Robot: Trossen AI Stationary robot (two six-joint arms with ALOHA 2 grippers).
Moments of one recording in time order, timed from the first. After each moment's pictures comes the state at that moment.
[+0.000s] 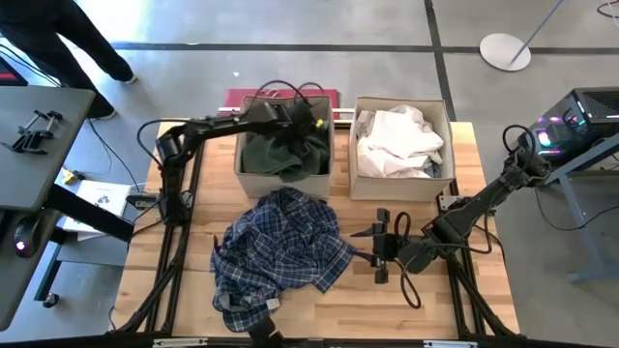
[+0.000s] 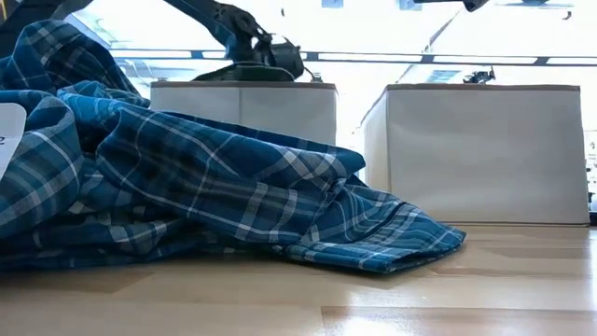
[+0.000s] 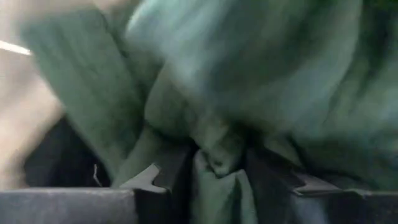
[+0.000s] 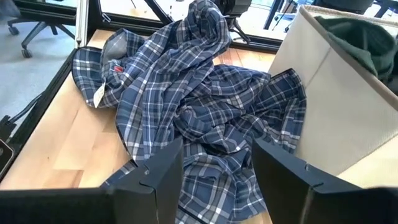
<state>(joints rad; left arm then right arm) 0.49 1.95 1.64 -0.88 -0.26 -0.08 0.64 1.30 0.90 -0.18 0.68 0.20</state>
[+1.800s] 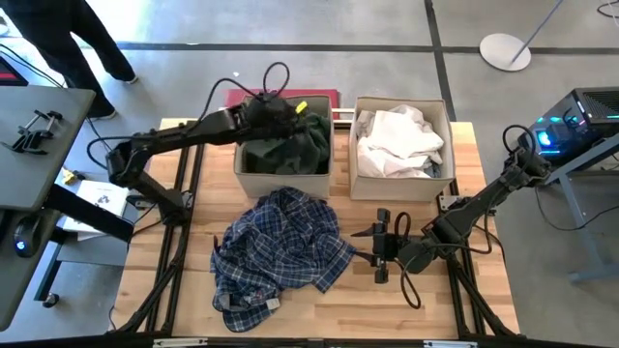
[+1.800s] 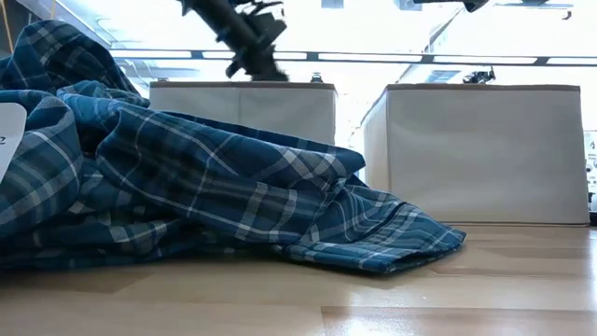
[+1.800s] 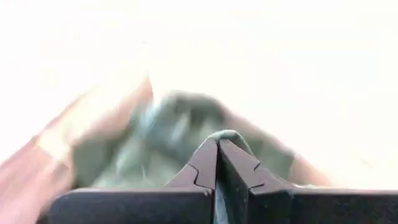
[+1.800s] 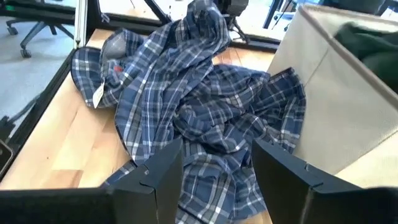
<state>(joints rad) 0.42 1.54 1.36 -0.41 -0.17 -0.12 0.63 1.30 0.90 -0.17 0.68 0.21</state>
